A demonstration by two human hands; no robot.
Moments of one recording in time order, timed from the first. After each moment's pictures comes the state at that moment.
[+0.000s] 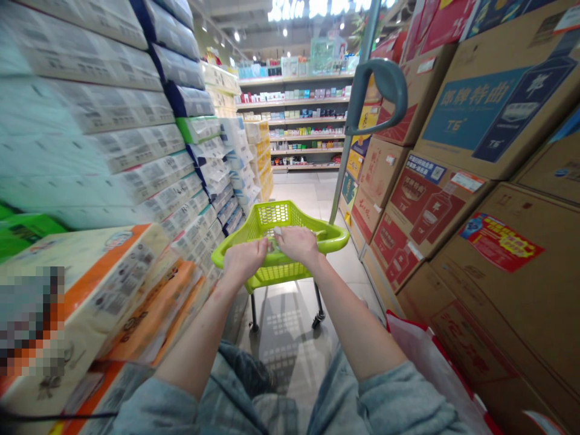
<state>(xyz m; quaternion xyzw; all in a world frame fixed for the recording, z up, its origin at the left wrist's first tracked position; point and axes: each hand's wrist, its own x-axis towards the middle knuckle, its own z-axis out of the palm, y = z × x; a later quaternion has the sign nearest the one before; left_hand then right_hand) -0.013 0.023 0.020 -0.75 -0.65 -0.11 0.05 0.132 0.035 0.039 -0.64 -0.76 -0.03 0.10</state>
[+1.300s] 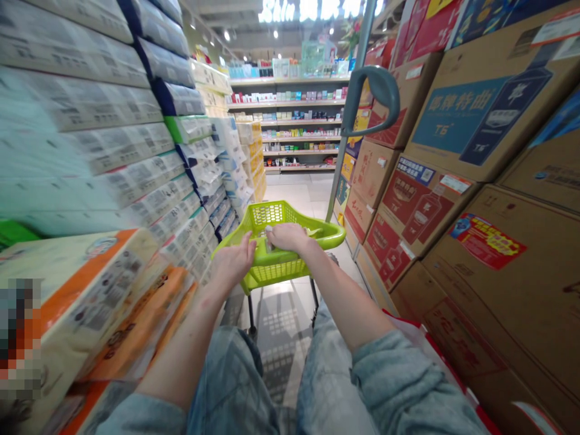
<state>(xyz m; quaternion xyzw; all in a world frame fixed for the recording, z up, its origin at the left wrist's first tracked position) -0.034 0.033 0.014 -0.75 -0.62 -0.11 0.17 0.127 0.069 0.050 -0.61 -0.79 0.04 0.02</state>
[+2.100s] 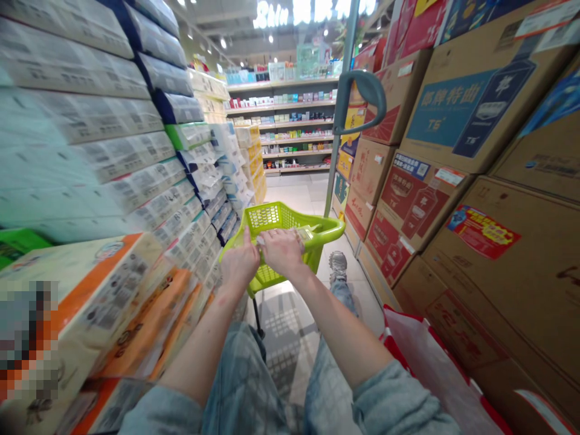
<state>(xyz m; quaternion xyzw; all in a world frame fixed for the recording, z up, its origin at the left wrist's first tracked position) -0.014 0.022 0.009 -0.73 -0.63 -0.15 0.20 0.107 0.023 0.018 -0.56 -0.79 -0.12 0.24</state>
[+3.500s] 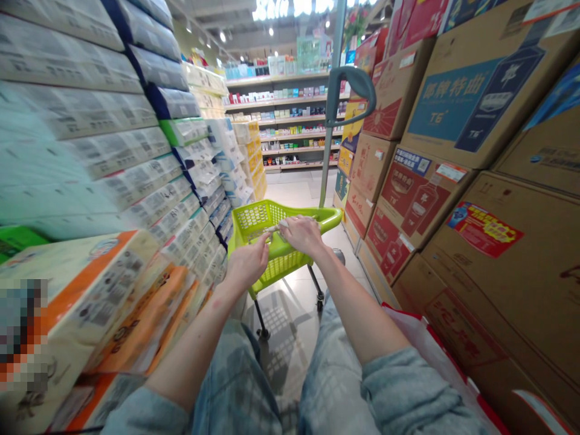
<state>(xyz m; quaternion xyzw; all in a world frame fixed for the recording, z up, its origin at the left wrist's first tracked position) 0.009 0.006 0.023 -0.81 -0.57 -0.12 0.09 0.175 0.048 0.027 -0.60 -0.77 -0.07 0.20</state>
